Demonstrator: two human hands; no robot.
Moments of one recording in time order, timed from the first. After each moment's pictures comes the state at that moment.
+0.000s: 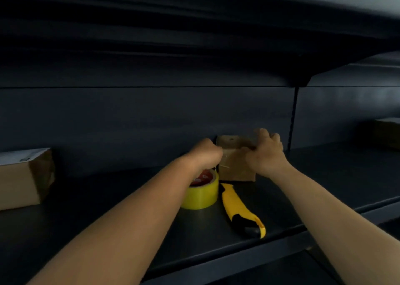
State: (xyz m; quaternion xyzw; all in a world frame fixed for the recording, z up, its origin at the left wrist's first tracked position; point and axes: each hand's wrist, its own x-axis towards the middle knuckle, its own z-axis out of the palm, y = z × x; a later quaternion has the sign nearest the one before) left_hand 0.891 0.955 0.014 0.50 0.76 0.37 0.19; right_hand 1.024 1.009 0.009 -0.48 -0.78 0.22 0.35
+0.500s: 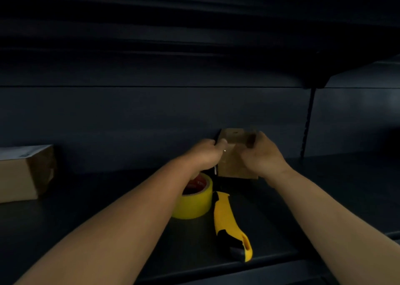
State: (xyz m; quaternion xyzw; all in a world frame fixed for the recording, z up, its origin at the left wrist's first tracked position) left_hand 0.896 0.981 0.016 0.47 0.76 0.40 0.19; right_hand 1.015 1.045 0.013 -0.41 -0.79 0.29 0.35
